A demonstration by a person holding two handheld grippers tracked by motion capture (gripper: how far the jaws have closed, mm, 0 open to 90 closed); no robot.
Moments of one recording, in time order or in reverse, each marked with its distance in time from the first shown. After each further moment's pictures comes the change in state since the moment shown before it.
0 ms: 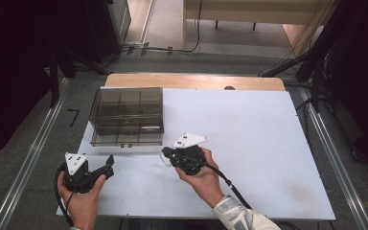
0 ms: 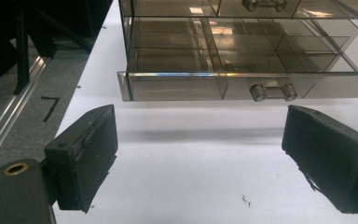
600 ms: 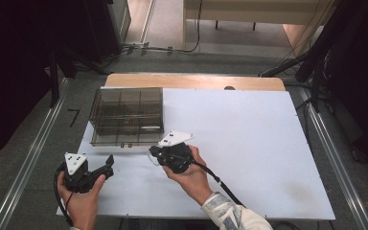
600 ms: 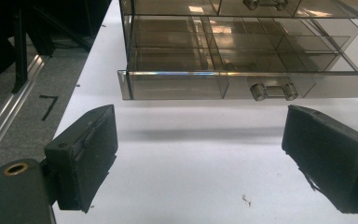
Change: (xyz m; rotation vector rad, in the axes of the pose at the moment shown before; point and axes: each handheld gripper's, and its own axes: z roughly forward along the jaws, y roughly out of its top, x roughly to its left) left arm 0.002 0.000 0.000 0.004 -0.003 -0.007; right arm 0.018 0.019 0.018 -0.011 0.046 -0.026
